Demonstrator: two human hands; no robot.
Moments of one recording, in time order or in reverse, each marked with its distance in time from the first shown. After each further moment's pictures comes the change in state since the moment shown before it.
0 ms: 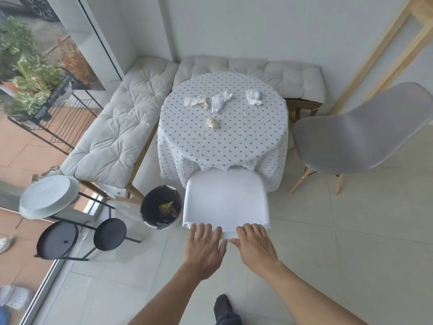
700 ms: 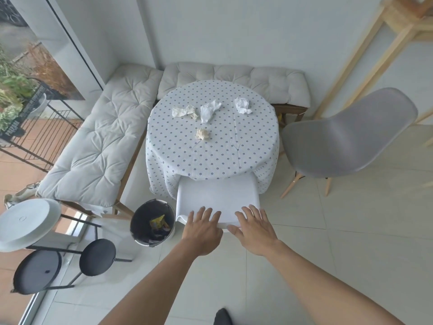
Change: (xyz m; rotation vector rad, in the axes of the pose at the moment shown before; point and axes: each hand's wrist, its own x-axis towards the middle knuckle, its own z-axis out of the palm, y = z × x) left_hand 0.108 -0.043 -0.045 -0.092 -0.270 0.074; right_hand 0.089 0.031 -0.029 0.003 -0.103 0.120
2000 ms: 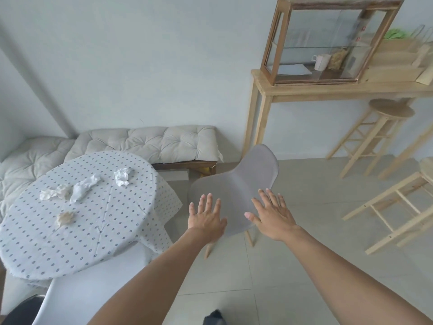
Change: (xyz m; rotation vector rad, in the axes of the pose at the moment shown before) left_hand 0.343 0.526 -0.174 0.106 0.097 0.033; right_hand -0.051 0.635 -0.207 -0.016 0.159 0.242
